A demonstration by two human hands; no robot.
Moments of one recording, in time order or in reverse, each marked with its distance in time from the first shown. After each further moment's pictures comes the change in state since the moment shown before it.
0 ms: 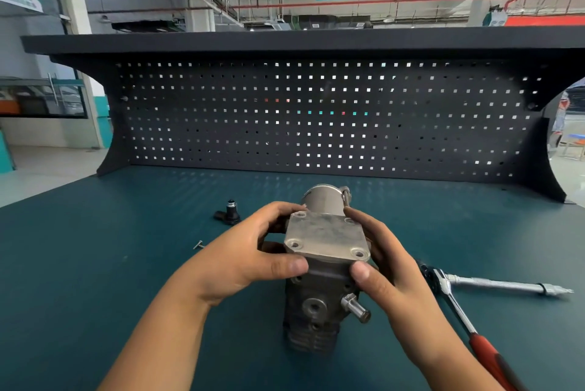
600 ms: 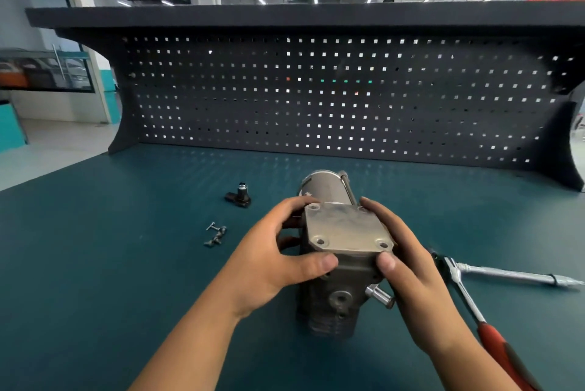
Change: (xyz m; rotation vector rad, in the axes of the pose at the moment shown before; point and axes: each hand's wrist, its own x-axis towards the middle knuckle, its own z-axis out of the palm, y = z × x) left_hand -0.008 -0.013 0.021 -0.076 0.210 0.018; right_hand 0.001 -0.001 0.003 0.061 0.026 -0.044
